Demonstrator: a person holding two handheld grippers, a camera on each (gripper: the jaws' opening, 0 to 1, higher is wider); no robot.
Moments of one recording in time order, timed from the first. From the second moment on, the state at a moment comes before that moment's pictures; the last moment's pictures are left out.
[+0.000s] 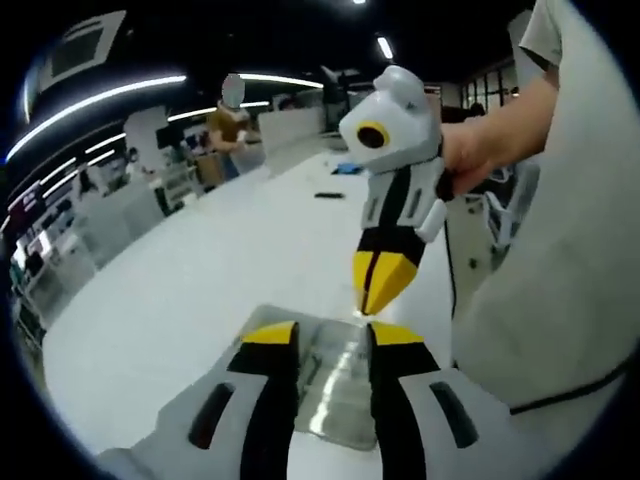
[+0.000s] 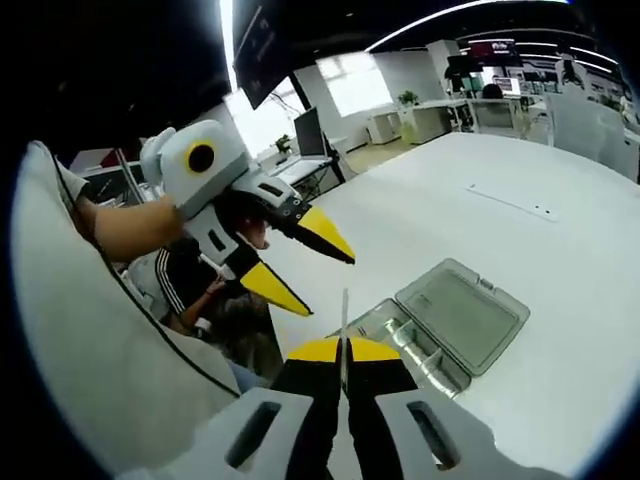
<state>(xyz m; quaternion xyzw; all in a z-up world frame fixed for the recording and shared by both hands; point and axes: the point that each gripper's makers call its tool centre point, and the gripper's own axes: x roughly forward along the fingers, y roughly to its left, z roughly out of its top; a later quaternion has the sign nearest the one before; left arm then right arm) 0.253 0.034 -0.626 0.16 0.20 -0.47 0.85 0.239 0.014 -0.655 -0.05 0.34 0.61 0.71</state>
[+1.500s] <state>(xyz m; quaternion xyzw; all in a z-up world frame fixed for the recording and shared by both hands) 0.232 0.027 -0.646 0.16 0.26 -0.54 0.79 0.220 0.019 -0.659 -0.18 0.26 0.68 0.66</state>
